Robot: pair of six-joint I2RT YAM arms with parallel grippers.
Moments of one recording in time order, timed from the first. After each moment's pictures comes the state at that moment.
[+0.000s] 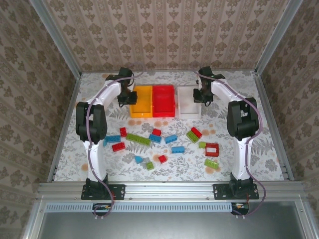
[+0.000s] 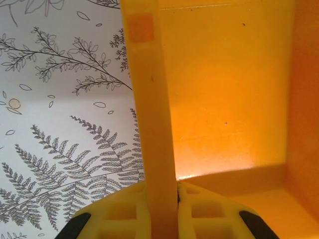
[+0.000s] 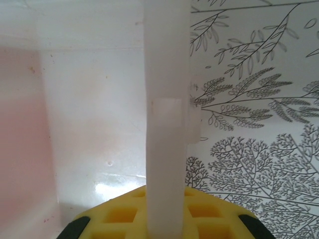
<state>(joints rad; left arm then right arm) -0.29 2.10 1.76 -0.93 0.06 -0.17 0.18 2.16 1.78 -0.85 -0.11 0.23</state>
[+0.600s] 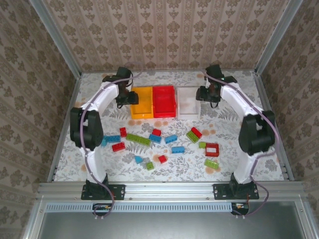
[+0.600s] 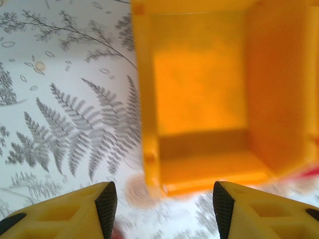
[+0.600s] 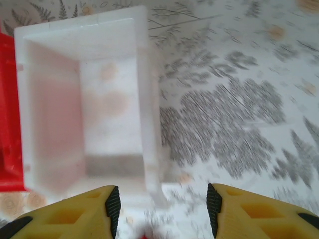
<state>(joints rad) -0.33 1.84 1.59 -0.91 0.06 -0.27 0.17 1.68 1.43 -0.81 -0.01 0.37</state>
